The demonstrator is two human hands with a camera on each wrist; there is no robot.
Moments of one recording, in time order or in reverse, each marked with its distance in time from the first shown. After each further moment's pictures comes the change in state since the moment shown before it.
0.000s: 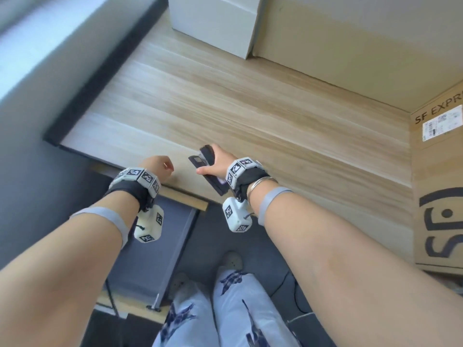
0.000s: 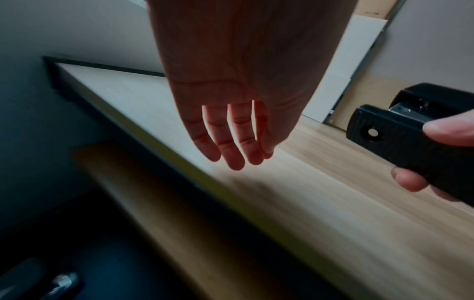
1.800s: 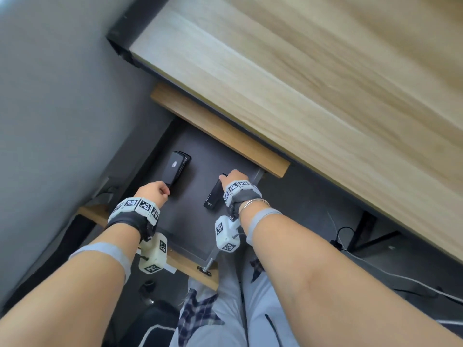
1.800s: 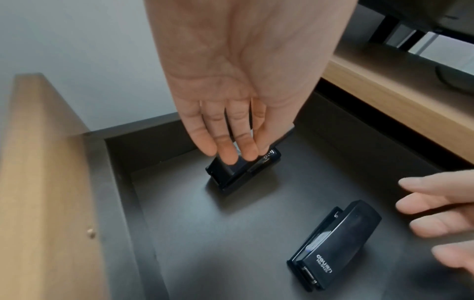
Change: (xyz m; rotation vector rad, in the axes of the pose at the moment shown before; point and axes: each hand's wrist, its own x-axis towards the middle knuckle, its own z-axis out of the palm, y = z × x) left_hand -0.046 -0.262 0.121 -0.151 -0.112 -0.429; right_hand 0.084 -0.001 0.266 0.043 -0.094 0.492
